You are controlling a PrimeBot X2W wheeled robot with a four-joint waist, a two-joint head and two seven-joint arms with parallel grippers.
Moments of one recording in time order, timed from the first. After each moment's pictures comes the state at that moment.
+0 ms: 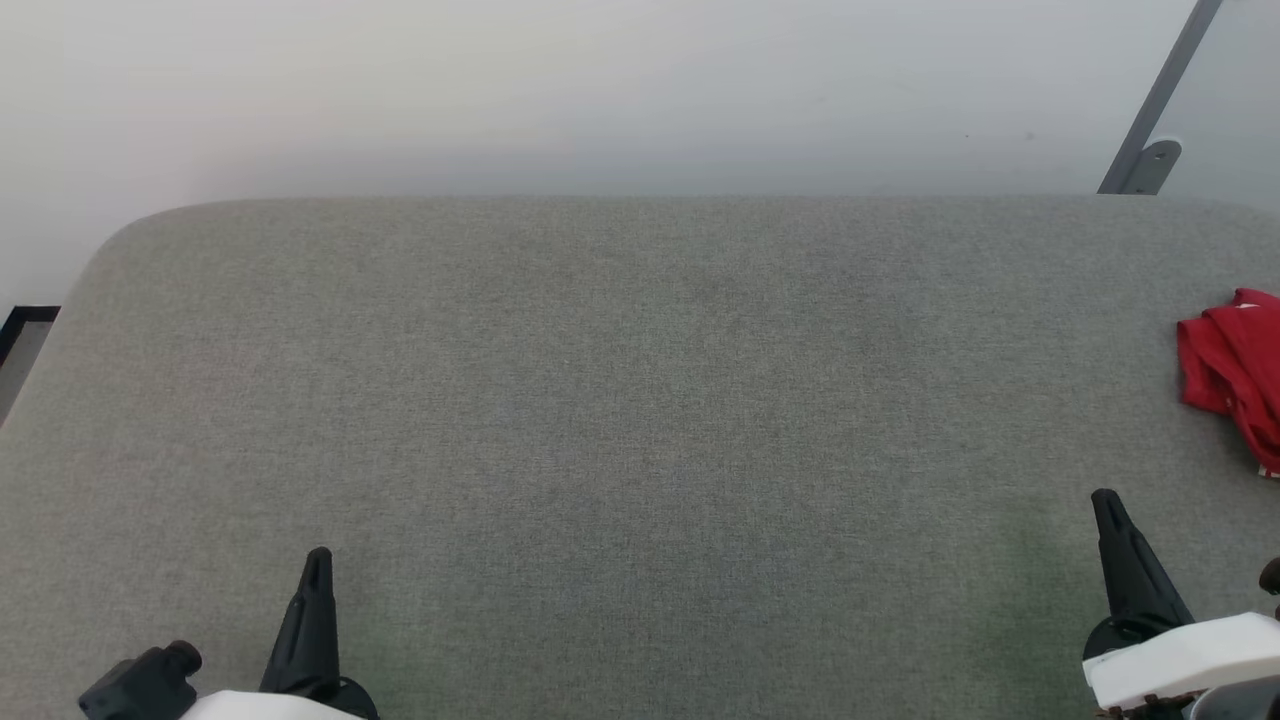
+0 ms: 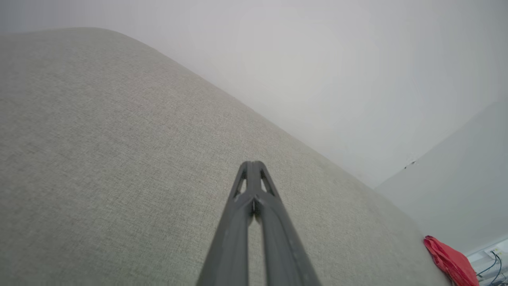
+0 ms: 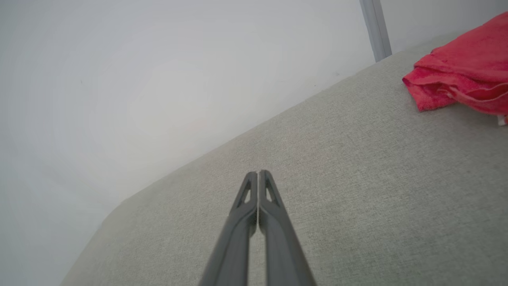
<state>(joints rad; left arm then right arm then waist) 0.10 0.09 0.01 0.14 -0.69 -0.13 -0.17 0.05 -0.21 -0.04 0.13 0.79 0.13 -0.08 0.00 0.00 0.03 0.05</state>
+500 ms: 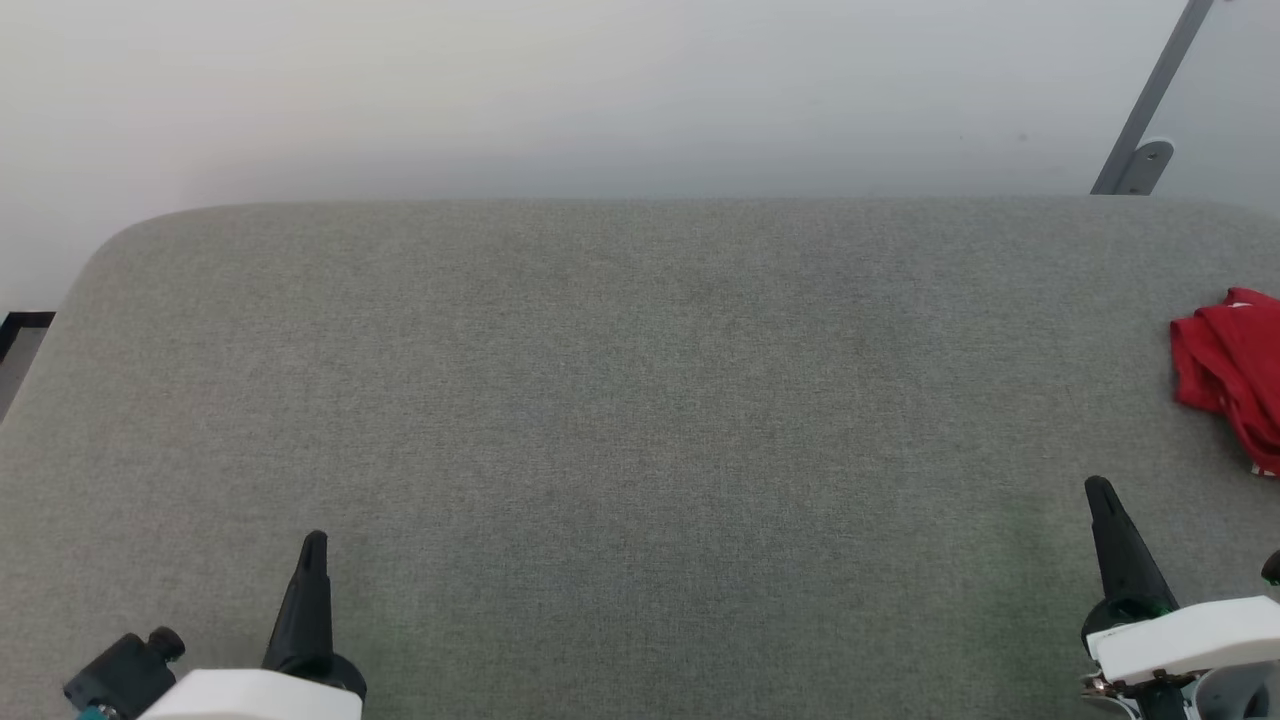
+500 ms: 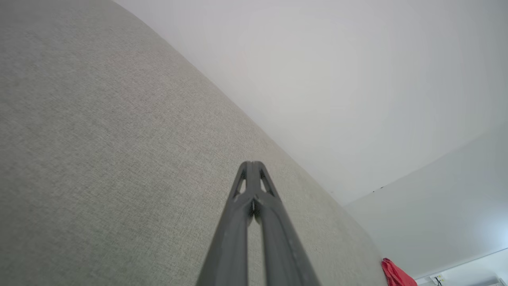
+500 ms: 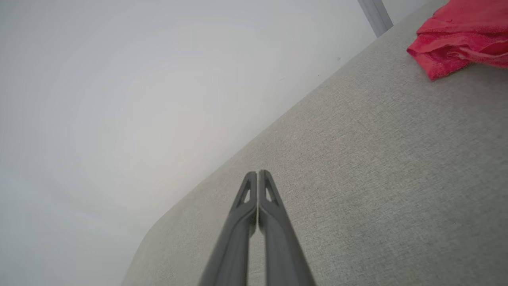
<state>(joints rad) 0.06 0.09 0.02 0.16 -0.89 -0.13 -0.12 0.01 -0.18 -0.06 0.16 0.96 0.13 -0.04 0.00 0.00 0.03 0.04</state>
